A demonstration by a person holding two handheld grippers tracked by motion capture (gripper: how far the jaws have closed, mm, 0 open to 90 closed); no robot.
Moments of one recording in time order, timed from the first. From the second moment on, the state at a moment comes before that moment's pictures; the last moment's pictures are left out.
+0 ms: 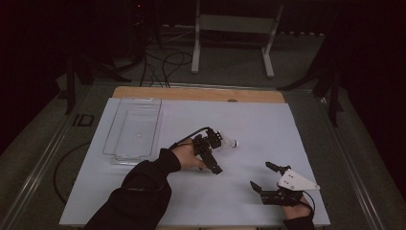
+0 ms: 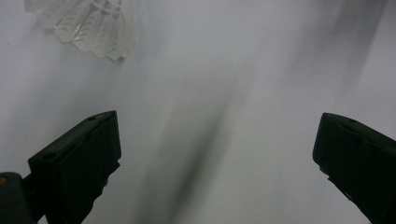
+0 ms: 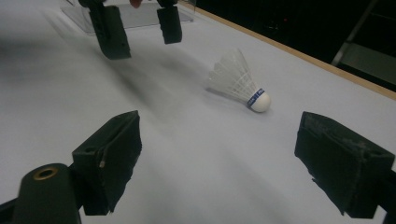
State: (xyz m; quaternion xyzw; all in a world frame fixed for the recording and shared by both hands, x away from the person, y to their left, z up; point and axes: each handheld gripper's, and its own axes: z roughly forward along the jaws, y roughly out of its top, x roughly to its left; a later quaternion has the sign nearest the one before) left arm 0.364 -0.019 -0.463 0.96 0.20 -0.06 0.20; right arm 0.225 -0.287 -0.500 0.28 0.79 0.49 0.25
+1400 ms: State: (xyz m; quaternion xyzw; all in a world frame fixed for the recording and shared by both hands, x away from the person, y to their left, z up) left arm 0.399 -0.038 -0.489 0.95 0.20 0.00 0.23; right arm 0.224 -0.289 -0.500 0.28 0.79 0.50 0.24
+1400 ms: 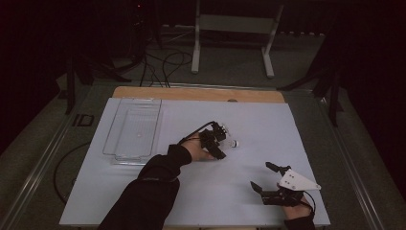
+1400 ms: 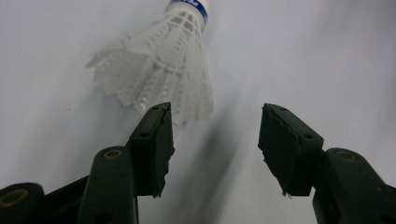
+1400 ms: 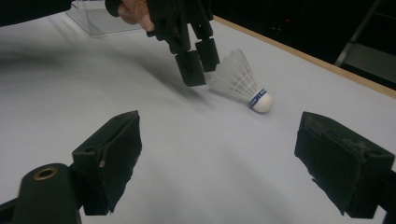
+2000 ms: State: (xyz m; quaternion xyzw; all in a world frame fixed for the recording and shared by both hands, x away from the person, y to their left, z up) left arm 0.409 -0.051 -0.496 0.95 0.20 0.02 0.24; right arm 0.225 -0.289 -0.500 0.28 0.79 0.50 0.24
